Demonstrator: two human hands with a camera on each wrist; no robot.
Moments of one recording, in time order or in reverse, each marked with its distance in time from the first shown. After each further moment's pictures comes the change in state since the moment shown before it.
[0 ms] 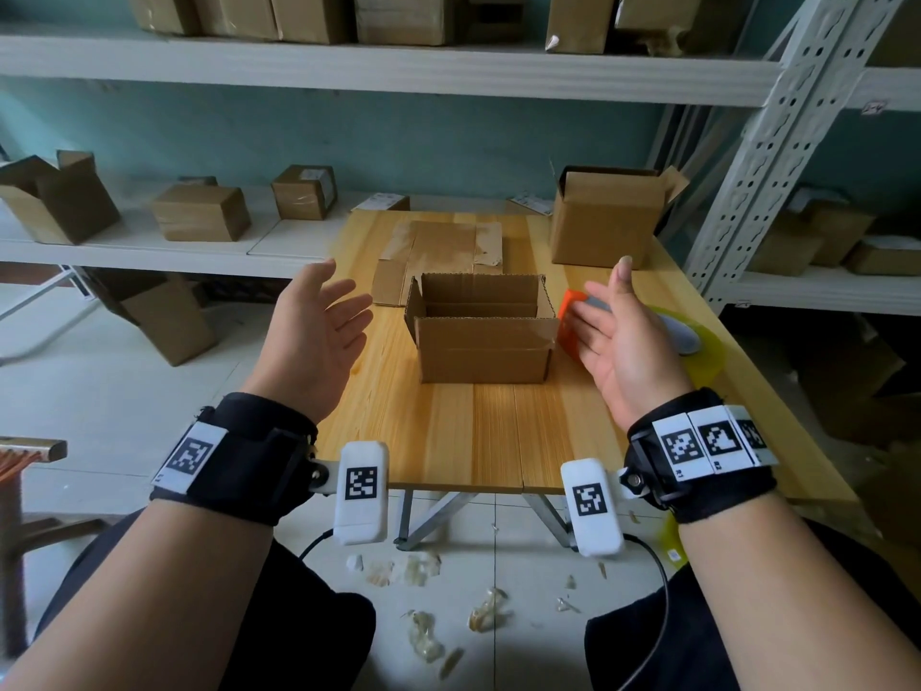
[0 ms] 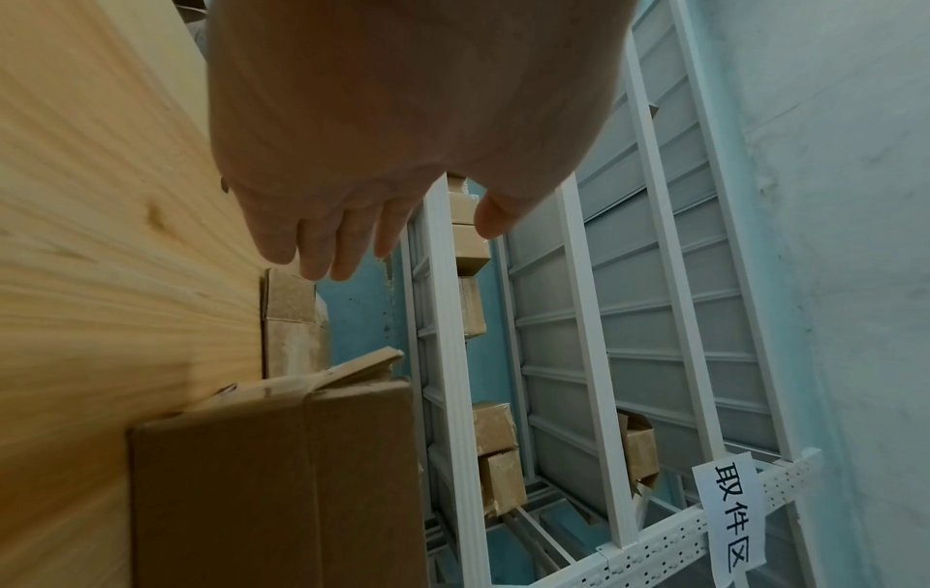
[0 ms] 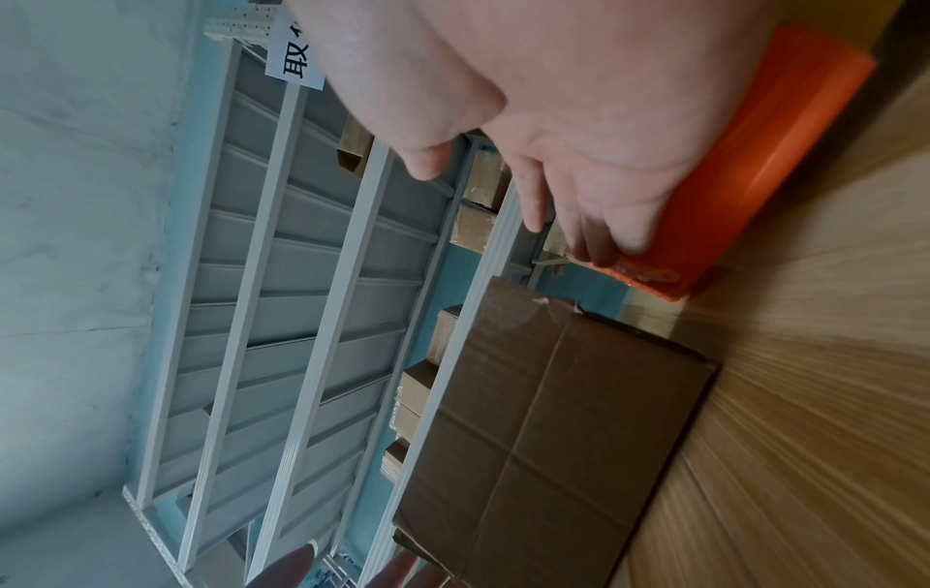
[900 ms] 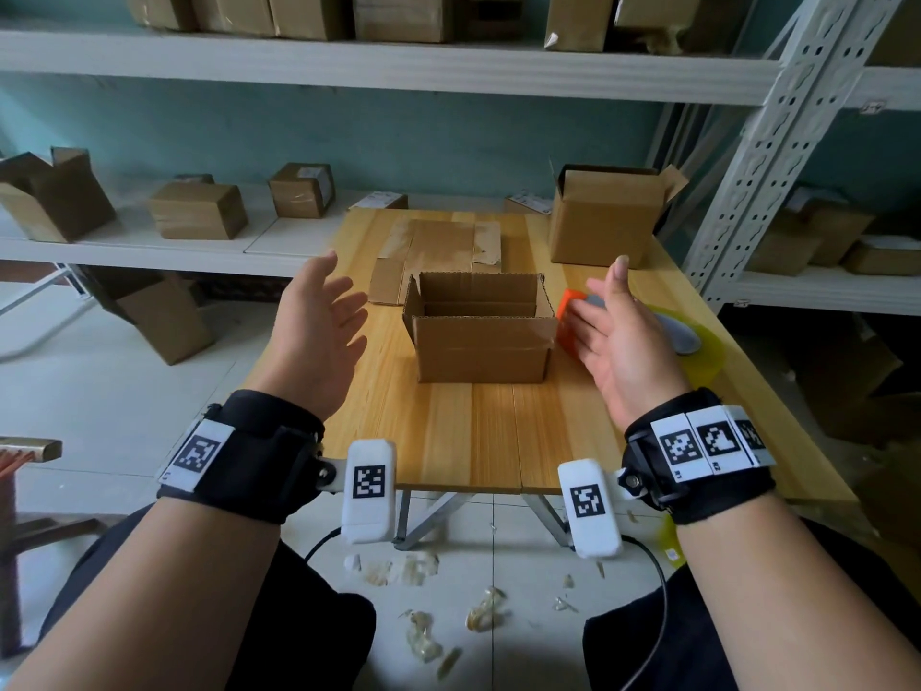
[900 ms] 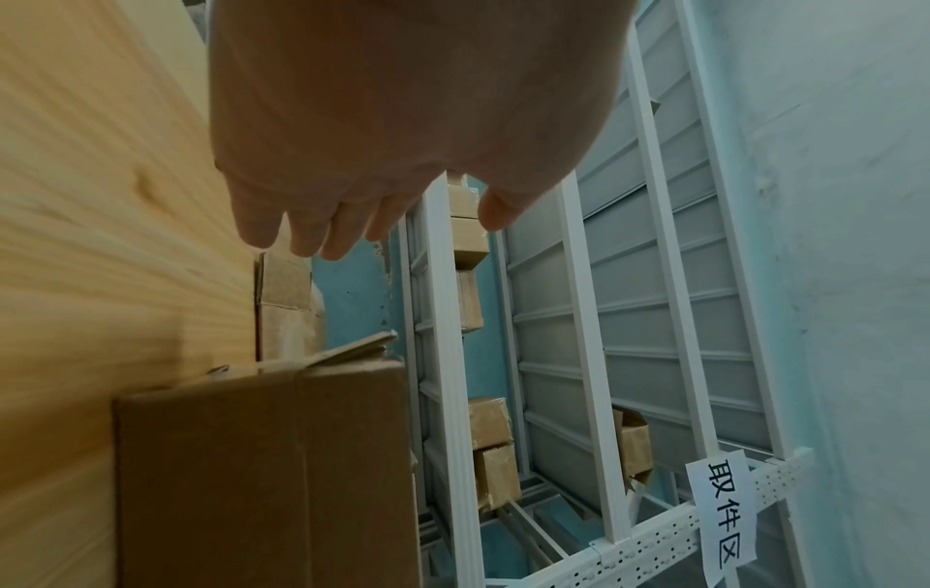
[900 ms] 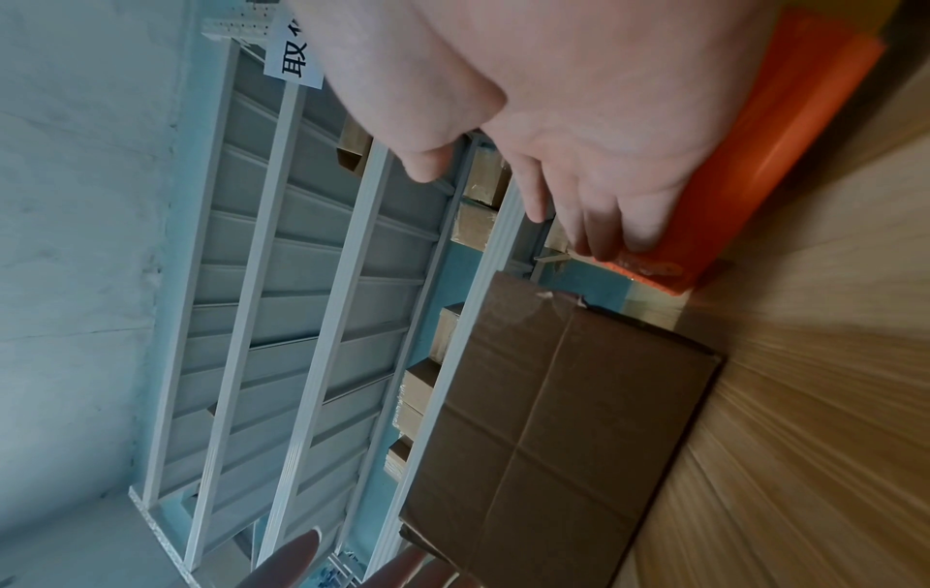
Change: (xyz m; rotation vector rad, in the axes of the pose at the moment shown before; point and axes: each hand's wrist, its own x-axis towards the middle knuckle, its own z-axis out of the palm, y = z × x) left_hand 0.001 -0.001 0.008 0.000 0.040 -0.004; right_hand 0.002 0.003 0.000 -0.031 0.004 -0.040
